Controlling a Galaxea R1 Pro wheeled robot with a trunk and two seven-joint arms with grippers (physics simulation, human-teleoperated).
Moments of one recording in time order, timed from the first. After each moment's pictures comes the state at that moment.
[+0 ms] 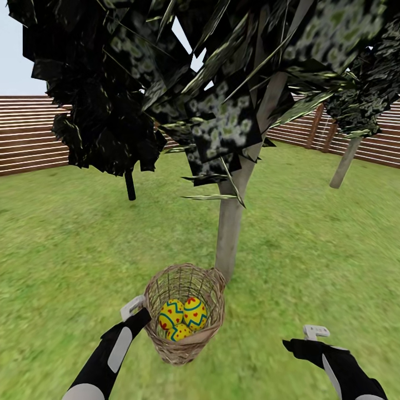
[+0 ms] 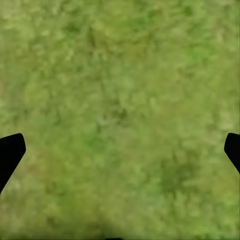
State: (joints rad) left arm -0.48 -0.11 0.23 -0.74 0.40 0.29 0.12; right arm -0.48 -0.15 -0.39 -0.54 0.25 0.30 0.33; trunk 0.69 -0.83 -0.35
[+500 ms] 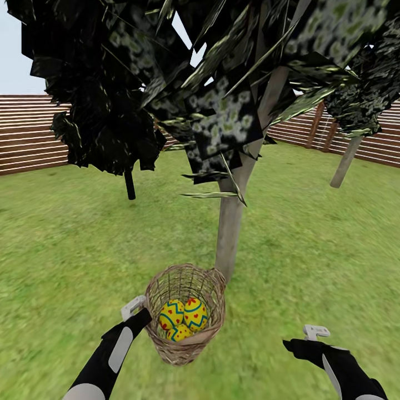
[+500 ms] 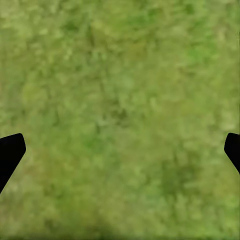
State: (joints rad) left arm -0.48 -0.11 0.23 -0.74 0.40 0.29 0.12; right arm -0.48 -0.15 -0.39 -0.54 0.25 0.30 0.33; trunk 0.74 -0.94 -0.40
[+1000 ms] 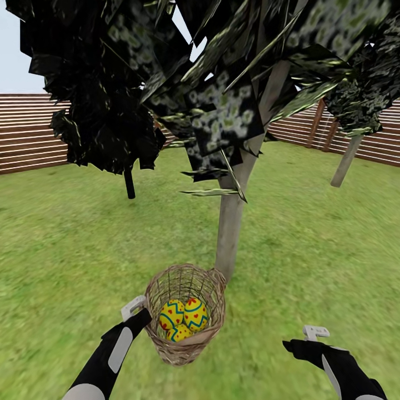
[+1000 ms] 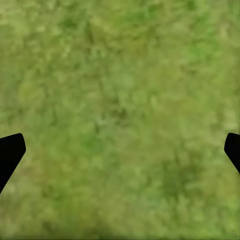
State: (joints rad) left arm -0.48 -0.11 0.23 -0.73 0.40 0.29 0.12; right arm -0.48 -0.15 -0.39 -0.54 0.25 0.30 0.32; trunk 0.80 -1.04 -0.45
